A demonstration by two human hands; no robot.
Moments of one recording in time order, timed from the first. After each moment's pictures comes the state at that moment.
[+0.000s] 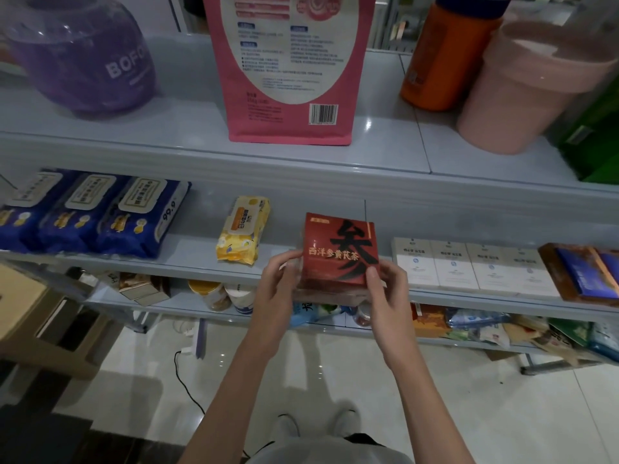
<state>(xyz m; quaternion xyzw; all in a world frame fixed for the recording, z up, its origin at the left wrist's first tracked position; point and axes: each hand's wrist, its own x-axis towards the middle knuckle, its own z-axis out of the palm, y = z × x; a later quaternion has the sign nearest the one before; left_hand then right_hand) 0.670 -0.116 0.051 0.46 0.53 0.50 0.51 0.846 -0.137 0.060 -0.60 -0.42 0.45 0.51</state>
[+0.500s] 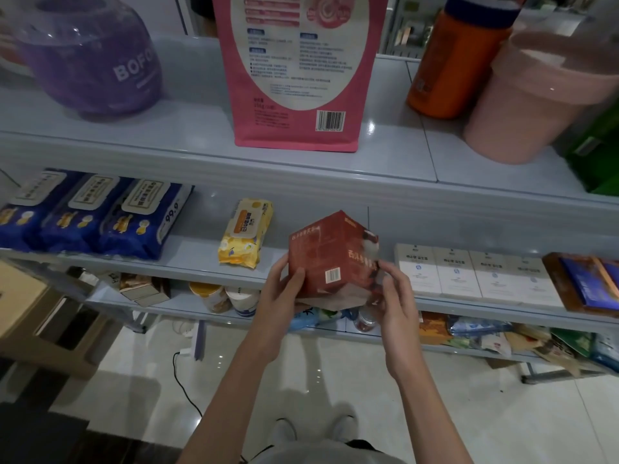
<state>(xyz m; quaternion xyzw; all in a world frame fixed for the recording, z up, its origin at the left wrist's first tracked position) 0.671 -0.112 0.055 0.35 0.51 0.50 0.61 0.852 -0.132 0.052 -0.60 -0.36 0.48 0.54</state>
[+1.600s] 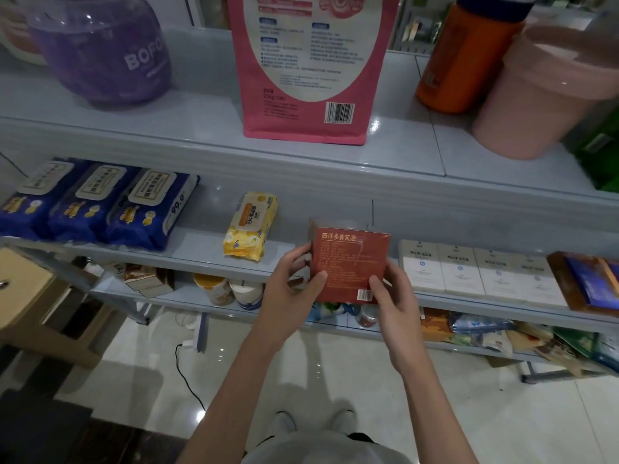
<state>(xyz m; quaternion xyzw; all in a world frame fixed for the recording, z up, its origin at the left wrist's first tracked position) 0.670 -0.115 0.055 0.48 0.52 0.48 0.51 0.851 -0.134 0.049 -0.59 -0.42 0.47 0.51</state>
